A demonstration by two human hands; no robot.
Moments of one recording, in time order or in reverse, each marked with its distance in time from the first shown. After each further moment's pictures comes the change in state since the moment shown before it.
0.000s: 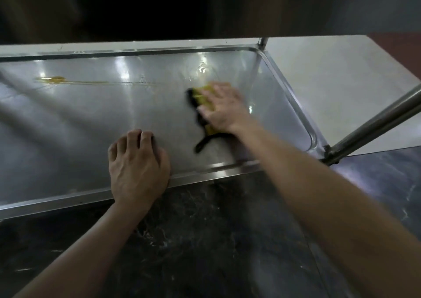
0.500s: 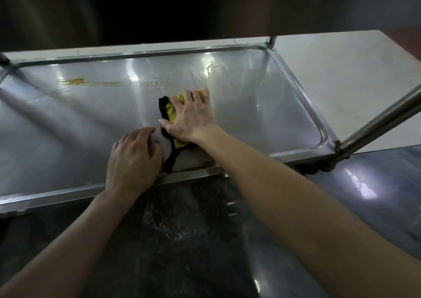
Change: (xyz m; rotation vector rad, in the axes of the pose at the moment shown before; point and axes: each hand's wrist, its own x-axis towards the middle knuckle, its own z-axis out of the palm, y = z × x) left_hand 0.010 -0.036 -0.032 -0.147 -0.071 0.052; right_hand -0.016 -0.123 0.008 -0.117 -0.021 -0.105
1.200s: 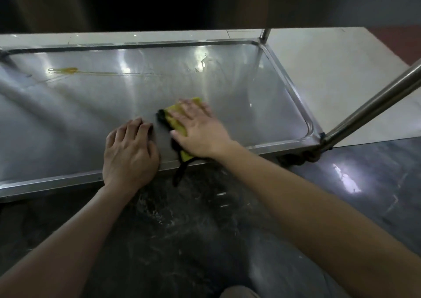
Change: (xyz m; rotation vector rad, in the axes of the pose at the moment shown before) left_hand -0.016 -0.011 0.019 0.169 0.046 0.099; right_hand -0.065 0.026 0.018 0.105 0.002 -0.147
